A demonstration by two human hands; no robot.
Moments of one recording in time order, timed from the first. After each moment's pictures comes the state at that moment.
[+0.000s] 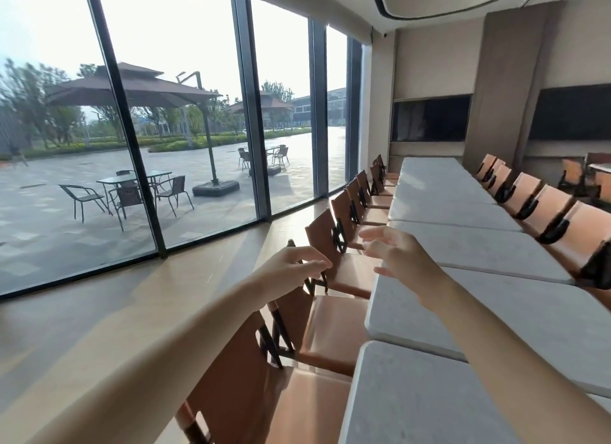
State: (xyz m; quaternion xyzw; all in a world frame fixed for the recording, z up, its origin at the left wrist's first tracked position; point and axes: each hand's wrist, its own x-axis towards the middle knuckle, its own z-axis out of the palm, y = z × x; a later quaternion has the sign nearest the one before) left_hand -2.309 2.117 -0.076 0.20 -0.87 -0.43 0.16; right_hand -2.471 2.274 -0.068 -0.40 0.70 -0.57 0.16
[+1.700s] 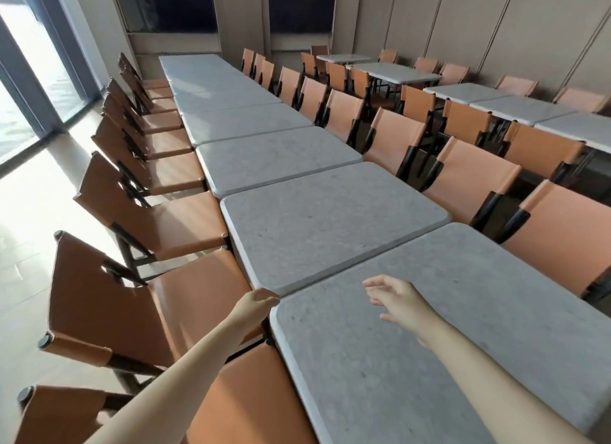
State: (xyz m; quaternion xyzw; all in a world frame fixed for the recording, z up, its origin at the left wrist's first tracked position) left_hand -2.587 1.941 -0.355 0.14 -0.81 -0.54 -0.18; right_hand -2.556 2.221 -0.276 0.11 0.82 -0.54 0.13
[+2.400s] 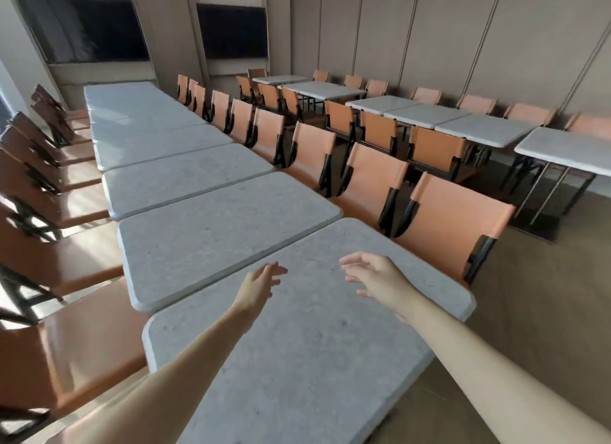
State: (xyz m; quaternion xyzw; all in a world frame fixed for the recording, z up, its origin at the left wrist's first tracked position) left_hand -2.536 2.293 -0.289 0.02 -0.78 -0.62 -0.11; right_hand -2.473 2.523 -0.223 0.09 0.82 -0.56 0.05
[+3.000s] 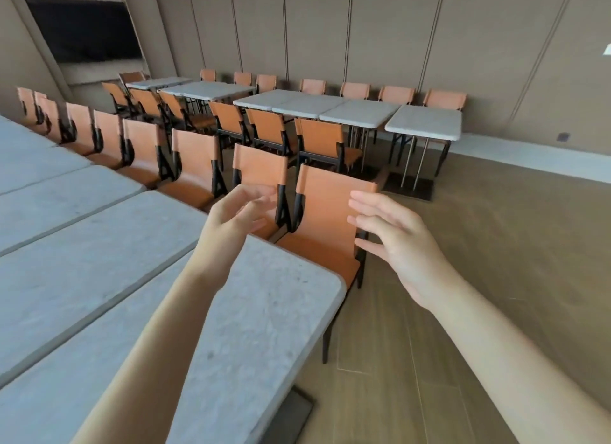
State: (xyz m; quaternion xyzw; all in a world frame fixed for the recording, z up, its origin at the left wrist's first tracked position) left_hand -2.500 2.603 -0.147 -0.27 -0.69 -0.67 -0.06; right_hand -2.367 2.801 -0.143 0.11 0.74 -0.63 -0.20
